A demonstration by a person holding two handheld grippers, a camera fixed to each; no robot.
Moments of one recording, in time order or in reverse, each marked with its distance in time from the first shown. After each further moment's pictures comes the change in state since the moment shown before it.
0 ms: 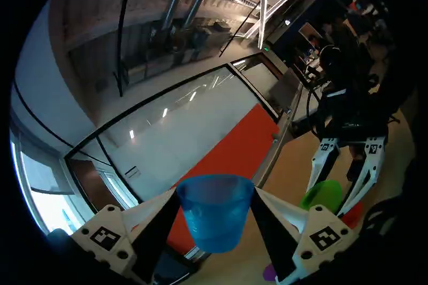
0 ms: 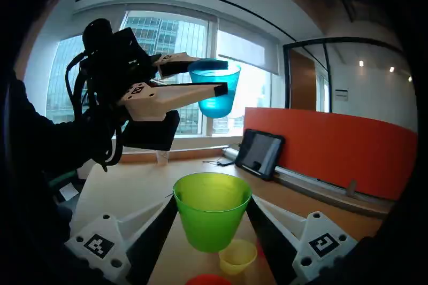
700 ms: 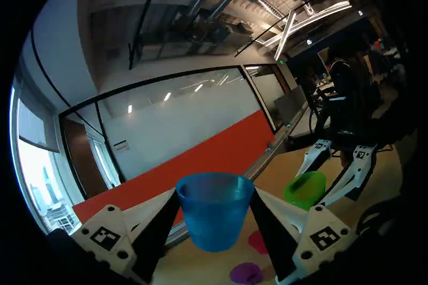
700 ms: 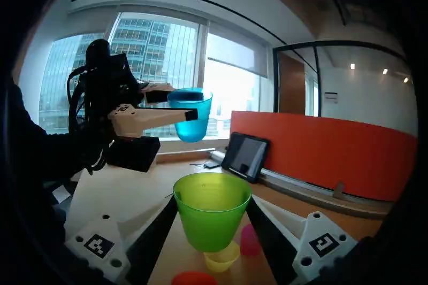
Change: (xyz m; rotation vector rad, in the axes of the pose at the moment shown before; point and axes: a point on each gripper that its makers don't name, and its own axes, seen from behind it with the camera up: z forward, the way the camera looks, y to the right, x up) left arm -0.034 0.009 -0.005 -0.013 -0.015 -0.262; right arm 0.008 0.027 -0.018 -0.073 0.013 -0.001
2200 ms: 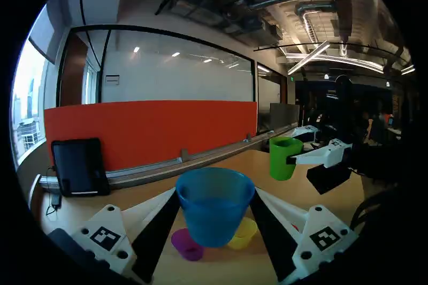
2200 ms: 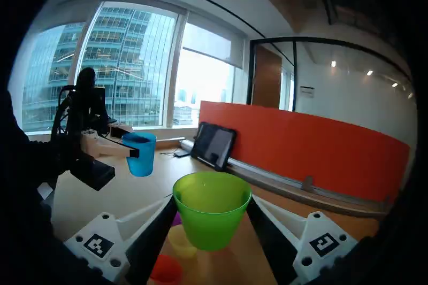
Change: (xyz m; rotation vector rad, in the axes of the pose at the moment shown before) left arm -0.096 0.036 -0.028 -0.102 -0.134 -0.475; right arm -0.002 0.065 -0.039 -0.181 -0.075 -0.013
